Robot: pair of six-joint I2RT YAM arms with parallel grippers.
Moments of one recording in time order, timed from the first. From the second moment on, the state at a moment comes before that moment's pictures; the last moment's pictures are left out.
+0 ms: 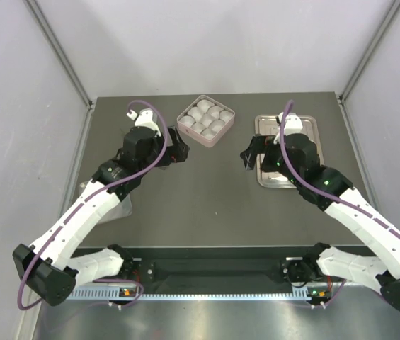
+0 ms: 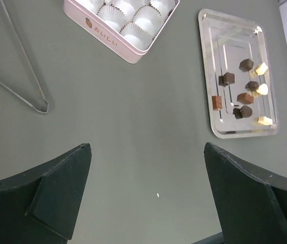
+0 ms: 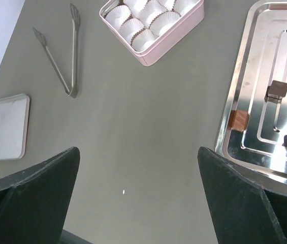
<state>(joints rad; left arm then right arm) -0.56 1.11 1.12 -0.46 -0.15 -0.57 0.67 1.00 1.04 -0.44 0.22 0.45</state>
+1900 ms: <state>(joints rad) -0.17 1.89 1.28 -0.53 0.00 -0.77 0.67 0.76 0.82 -0.30 0.22 0.42</state>
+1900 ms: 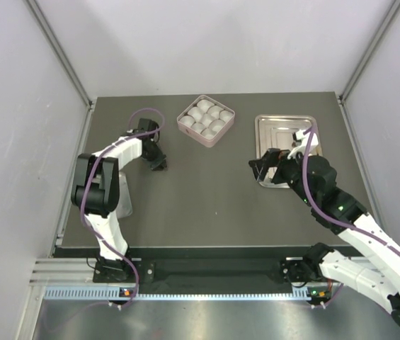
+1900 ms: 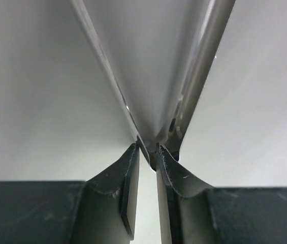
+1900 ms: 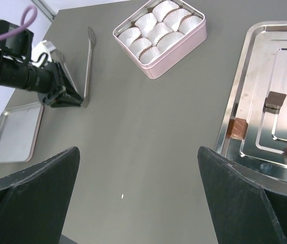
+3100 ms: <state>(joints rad) -0.82 1.66 1.06 -0.55 0.09 -1.02 0.67 0.62 0.81 -0.51 0.24 0.60</state>
